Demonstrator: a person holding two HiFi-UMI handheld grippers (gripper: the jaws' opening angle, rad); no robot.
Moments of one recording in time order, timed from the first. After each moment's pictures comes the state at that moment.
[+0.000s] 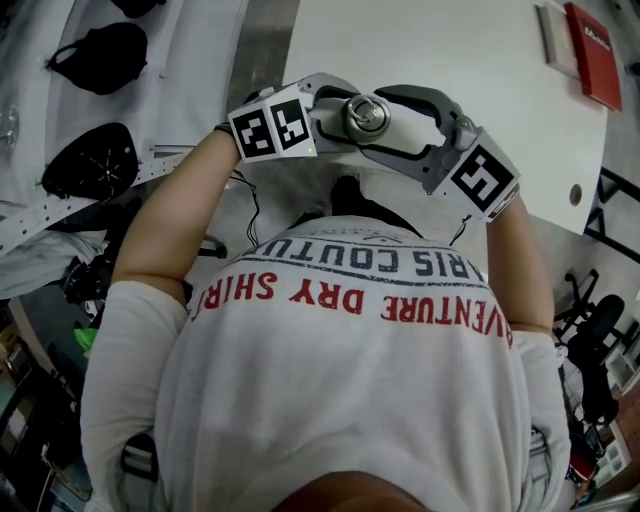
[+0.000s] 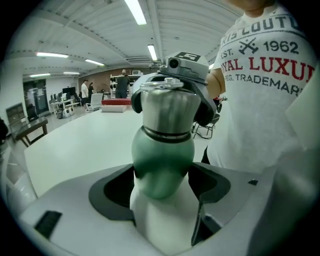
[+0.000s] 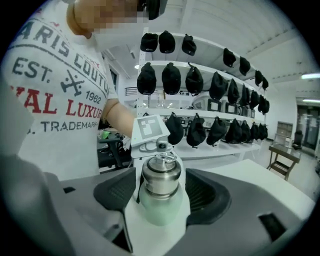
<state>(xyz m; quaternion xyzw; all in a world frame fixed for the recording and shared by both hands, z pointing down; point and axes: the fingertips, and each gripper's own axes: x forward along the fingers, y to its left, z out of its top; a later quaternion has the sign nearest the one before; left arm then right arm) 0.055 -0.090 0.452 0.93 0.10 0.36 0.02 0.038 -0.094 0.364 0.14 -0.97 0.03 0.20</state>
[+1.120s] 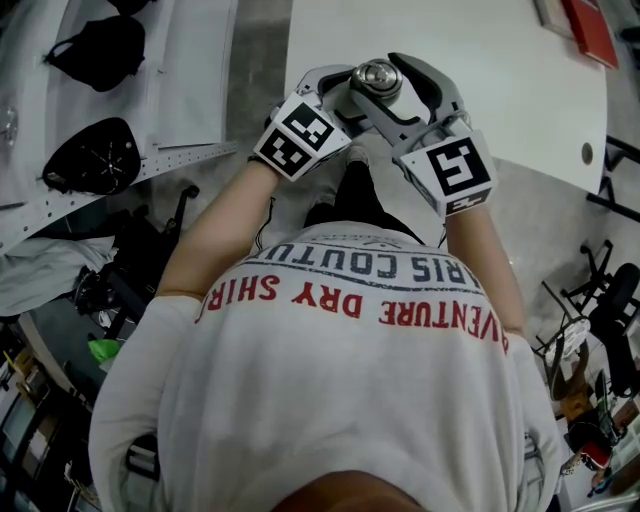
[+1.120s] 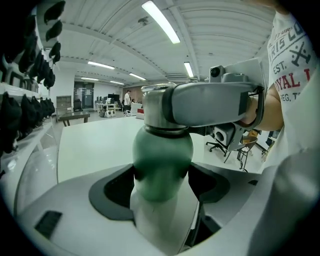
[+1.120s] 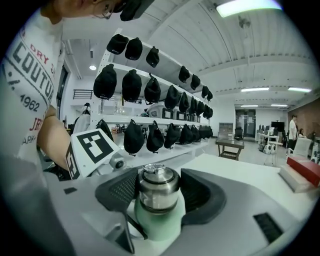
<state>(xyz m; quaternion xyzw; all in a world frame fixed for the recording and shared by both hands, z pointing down) 0.057 -0.087 0.452 0.95 -0.12 0.27 0.10 0.038 -0.107 0.363 0.43 -0.88 0.07 0.16</state>
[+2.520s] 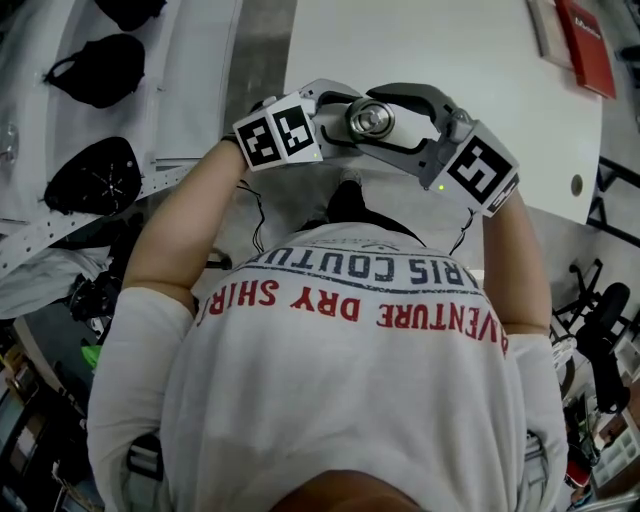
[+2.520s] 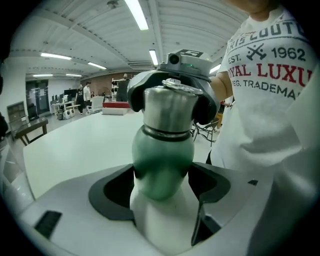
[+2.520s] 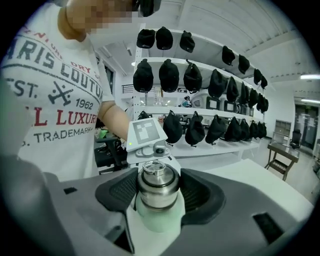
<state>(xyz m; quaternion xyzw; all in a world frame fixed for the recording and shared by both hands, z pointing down) 0.056 -0.091 0.453 0.94 0.10 0.33 0.03 0.025 -0.103 0.360 0.16 -0.96 0.04 0.22</state>
